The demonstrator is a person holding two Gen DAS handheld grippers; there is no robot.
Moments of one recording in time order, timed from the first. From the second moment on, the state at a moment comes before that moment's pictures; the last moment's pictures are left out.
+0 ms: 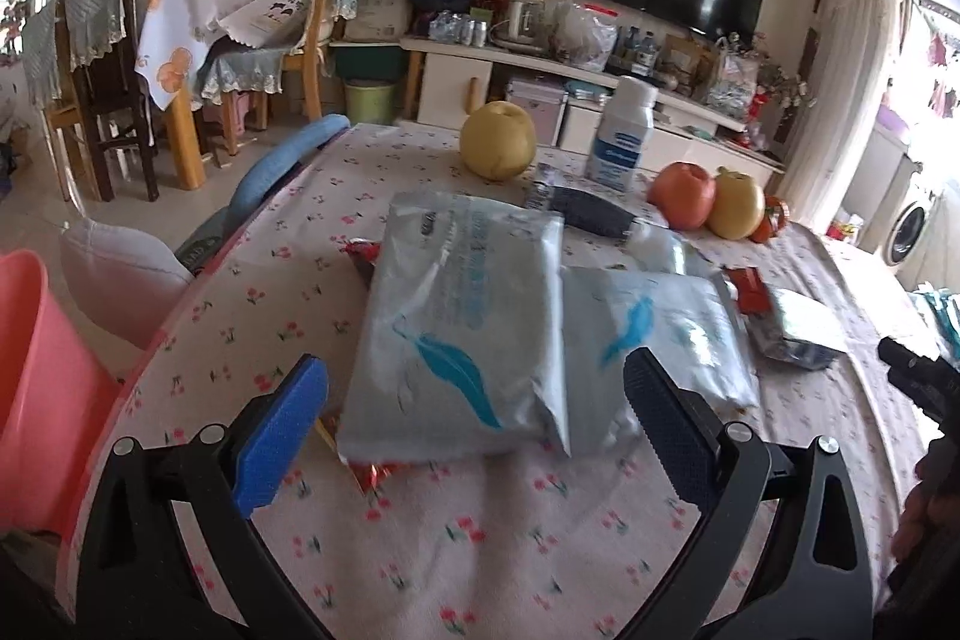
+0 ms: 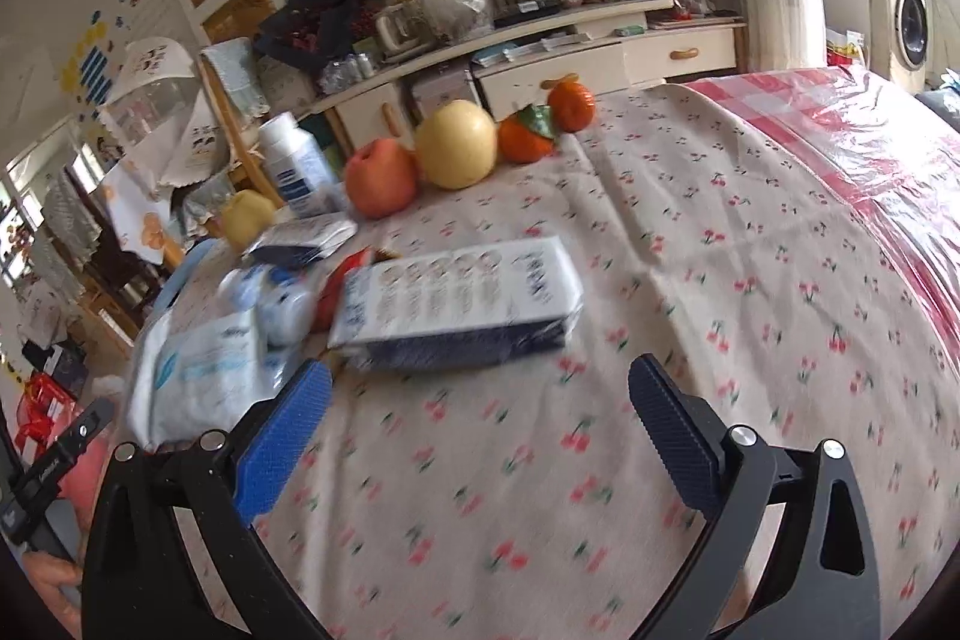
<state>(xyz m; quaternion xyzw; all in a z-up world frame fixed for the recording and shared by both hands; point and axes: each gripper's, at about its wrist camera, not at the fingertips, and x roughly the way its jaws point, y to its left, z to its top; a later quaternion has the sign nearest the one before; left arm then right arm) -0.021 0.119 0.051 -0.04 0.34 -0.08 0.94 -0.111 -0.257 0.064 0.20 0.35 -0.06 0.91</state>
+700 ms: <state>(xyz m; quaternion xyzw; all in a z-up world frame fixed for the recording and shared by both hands) 0.019 0.118 0.031 -0.02 0.38 -0.08 0.92 -0.062 -0.258 0.036 0.21 0.42 0.05 0.88</state>
